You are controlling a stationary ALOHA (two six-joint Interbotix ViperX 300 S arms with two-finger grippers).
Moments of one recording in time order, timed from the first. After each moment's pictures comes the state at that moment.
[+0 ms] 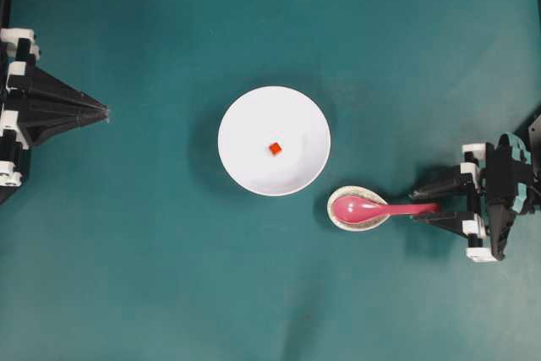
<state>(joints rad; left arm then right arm) 0.00 -0.99 1.16 0.01 -0.10 -0.14 0.67 0.06 1.38 0.72 -1.01 0.13</state>
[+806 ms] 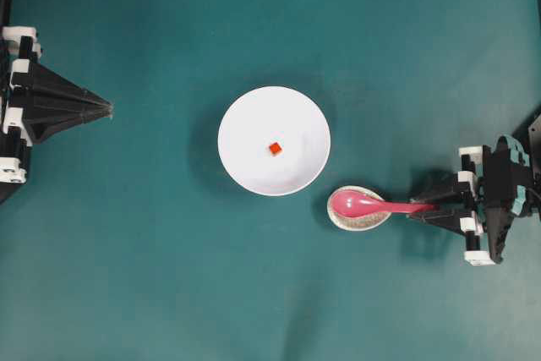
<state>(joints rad) 0.02 -0.98 1.16 0.01 -0.10 -0.14 0.67 0.05 1.36 0.72 -1.02 0.12</state>
